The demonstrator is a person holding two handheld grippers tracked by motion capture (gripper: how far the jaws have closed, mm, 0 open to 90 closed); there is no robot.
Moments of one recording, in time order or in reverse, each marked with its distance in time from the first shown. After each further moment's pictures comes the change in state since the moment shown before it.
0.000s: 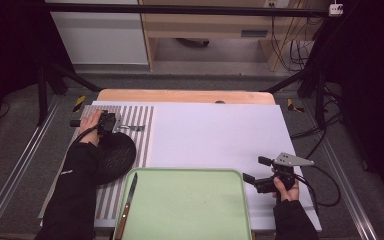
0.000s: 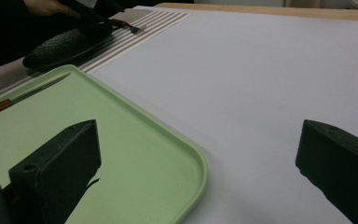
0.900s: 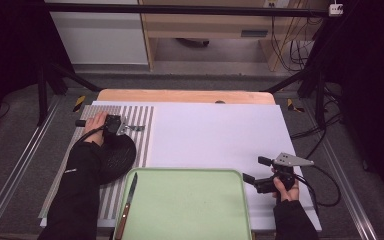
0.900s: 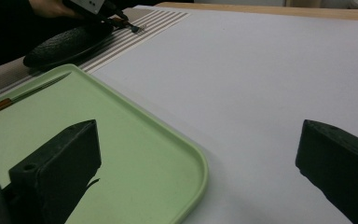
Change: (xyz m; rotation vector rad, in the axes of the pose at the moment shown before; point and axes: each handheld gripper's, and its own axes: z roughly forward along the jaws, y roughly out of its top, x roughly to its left) left arm -0.004 0.012 0.007 -0.006 -0.034 0.066; right arm 0.000 0.000 0.000 0.002 0.003 0.002
